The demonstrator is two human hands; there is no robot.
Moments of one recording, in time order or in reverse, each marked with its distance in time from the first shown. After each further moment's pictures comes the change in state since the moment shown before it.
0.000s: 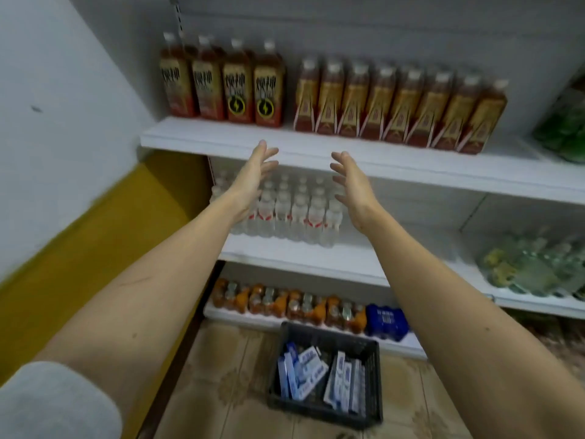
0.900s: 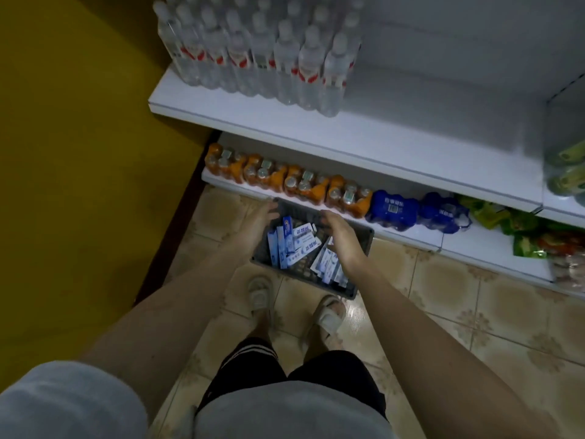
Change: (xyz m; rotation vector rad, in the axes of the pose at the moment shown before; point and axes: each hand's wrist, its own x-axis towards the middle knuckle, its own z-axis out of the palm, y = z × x) left_hand -0.064 -0.281 0.198 -0.044 0.103 -0.713; right_hand -0.064 0.347 -0.104 0.016 -0.247 0.667
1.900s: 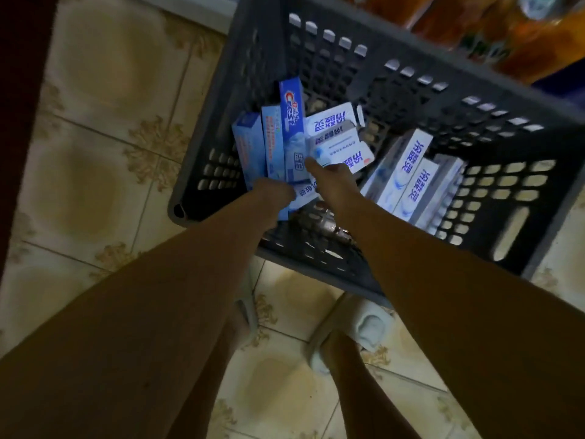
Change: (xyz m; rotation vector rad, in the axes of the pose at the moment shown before) left_hand 0.465 -0.426 0.059 0.238 0.052 -0.602; right_hand 0.457 0.409 0.095 -0.140 0.127 0.378
